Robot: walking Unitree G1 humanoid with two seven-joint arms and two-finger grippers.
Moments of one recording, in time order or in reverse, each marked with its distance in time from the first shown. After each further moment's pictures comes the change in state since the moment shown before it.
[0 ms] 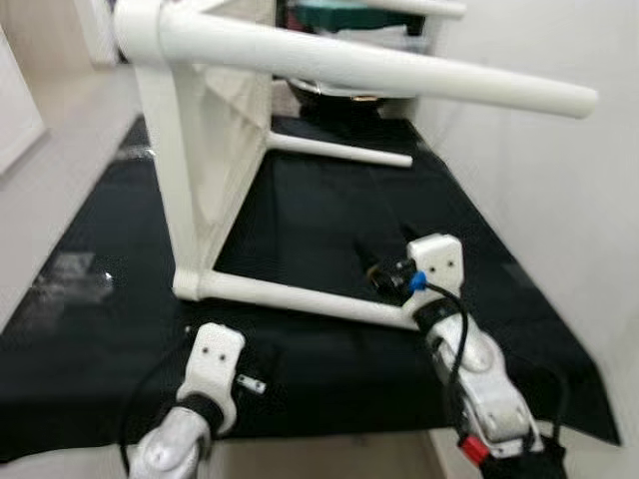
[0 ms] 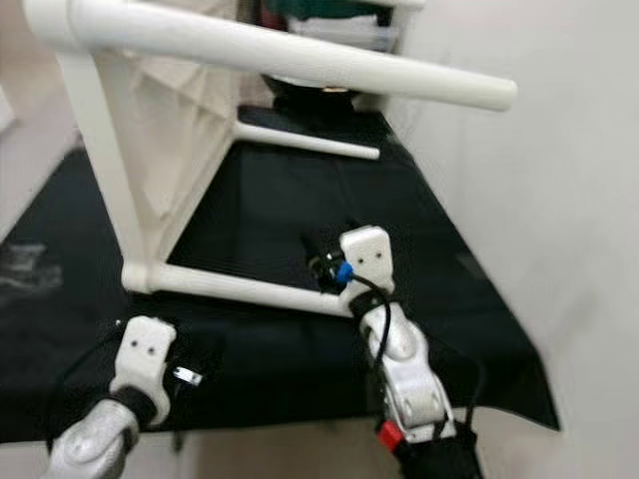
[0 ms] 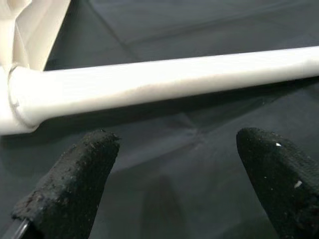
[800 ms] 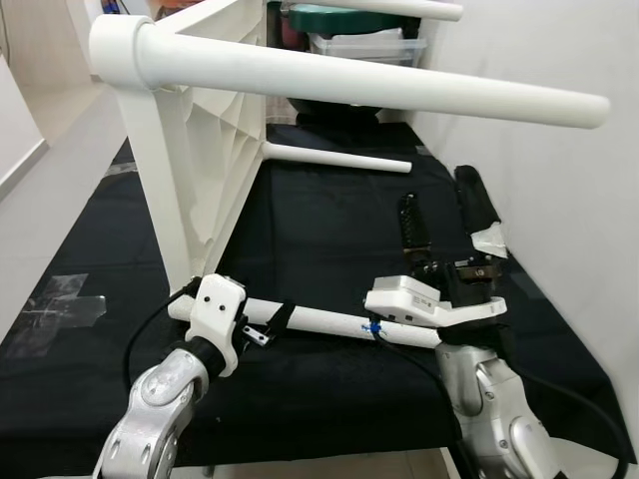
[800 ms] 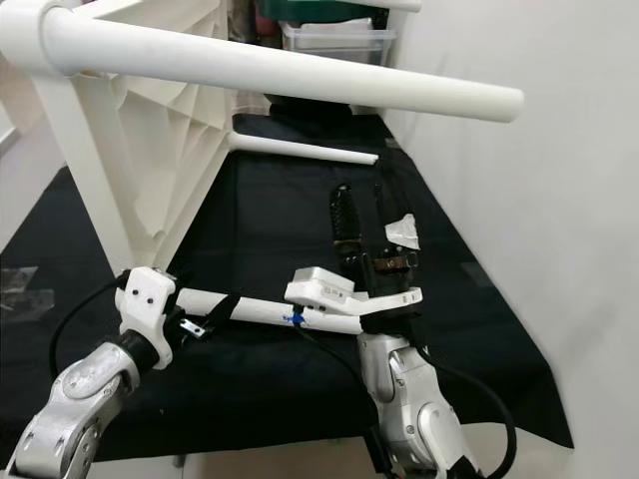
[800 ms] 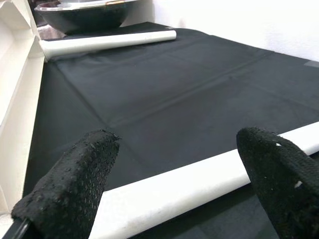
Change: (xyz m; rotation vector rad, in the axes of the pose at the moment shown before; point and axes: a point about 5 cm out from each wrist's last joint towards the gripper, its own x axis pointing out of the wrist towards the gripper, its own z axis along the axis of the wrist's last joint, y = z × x) left arm 0.045 0.020 0.046 0.058 -0.174 -0.167; right arm -0.030 0.008 0.064 -0.782 -0.362 -0.441
